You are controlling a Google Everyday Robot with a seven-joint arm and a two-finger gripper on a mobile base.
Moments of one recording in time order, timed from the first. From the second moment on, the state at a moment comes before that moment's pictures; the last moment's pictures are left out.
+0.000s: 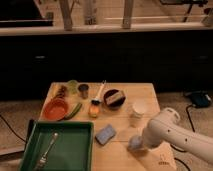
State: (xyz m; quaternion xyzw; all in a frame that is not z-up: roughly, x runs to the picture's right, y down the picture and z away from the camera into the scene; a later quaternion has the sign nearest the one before) arm 0.205 0.288 0.720 -0.32 -0.04 0.01 0.95
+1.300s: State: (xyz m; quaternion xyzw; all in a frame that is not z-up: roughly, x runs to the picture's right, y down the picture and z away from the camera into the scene) arm 0.133 0.228 0.677 -0.28 -0.02 -0.05 0.96
